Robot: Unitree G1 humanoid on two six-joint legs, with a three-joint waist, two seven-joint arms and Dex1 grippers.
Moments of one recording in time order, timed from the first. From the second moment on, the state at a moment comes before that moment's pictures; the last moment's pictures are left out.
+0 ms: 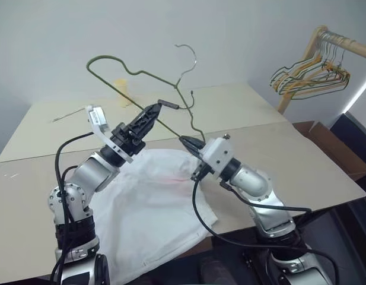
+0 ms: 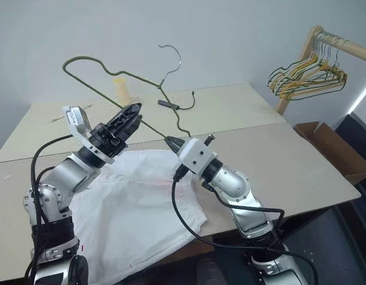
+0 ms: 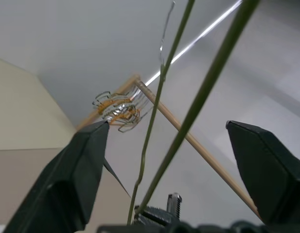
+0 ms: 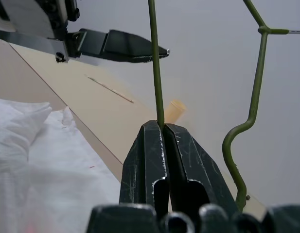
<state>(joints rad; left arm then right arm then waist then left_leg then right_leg) -0.42 0.27 0.35 -0.24 -1.53 0.83 -0.05 -0.36 -0.30 0.29 -0.30 -0.05 0.07 0.46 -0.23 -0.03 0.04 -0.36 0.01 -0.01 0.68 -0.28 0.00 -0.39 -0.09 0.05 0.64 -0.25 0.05</state>
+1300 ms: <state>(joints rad) -0.44 0.60 0.35 -0.09 -1.15 0.66 -0.86 -0.48 -0.69 0.04 -0.32 0.71 0.70 0.97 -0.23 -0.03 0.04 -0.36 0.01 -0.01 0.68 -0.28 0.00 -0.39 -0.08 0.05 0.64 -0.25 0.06</state>
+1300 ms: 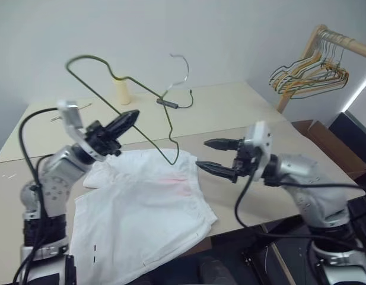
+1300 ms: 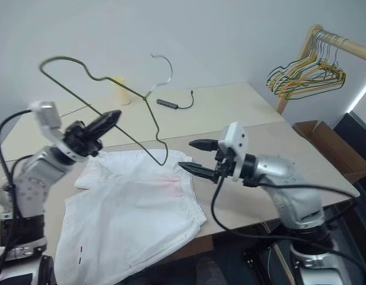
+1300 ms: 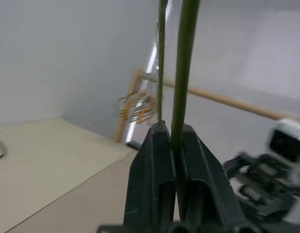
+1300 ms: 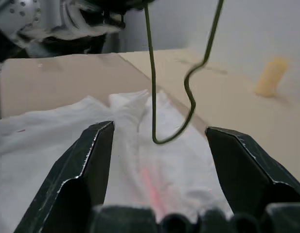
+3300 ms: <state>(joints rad) -0.36 0.70 0.05 0.00 -0.69 0.58 -1.16 -0.73 -0.41 -0.10 -0.13 0.97 1.21 0.79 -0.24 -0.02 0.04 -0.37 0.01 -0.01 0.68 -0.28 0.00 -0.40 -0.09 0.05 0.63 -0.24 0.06</state>
